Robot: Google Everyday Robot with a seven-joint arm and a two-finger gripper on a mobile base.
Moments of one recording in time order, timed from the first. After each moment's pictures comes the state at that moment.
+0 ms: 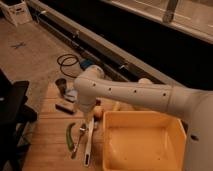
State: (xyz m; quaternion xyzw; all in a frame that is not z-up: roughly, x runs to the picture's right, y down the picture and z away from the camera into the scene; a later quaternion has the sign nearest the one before) arm -0.125 0.137 0.723 -0.26 -0.26 -0.37 0.85
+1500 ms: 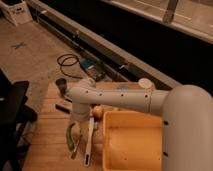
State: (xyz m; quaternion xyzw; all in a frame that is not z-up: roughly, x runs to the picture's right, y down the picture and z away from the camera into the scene) arm -0.141 0.206 0.762 -0.34 -0.29 -0.36 0.82
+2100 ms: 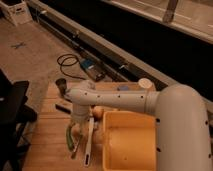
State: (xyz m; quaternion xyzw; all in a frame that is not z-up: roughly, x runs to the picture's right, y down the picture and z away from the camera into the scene) arm -0.146 0.218 0.786 -0.35 -0.28 -0.36 0.82
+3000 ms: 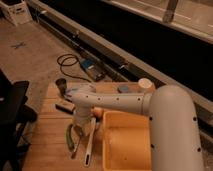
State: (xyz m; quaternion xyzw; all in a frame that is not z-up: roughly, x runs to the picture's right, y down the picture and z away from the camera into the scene) arm -0.134 0.232 0.824 -0.35 -0.27 -0.37 0.82
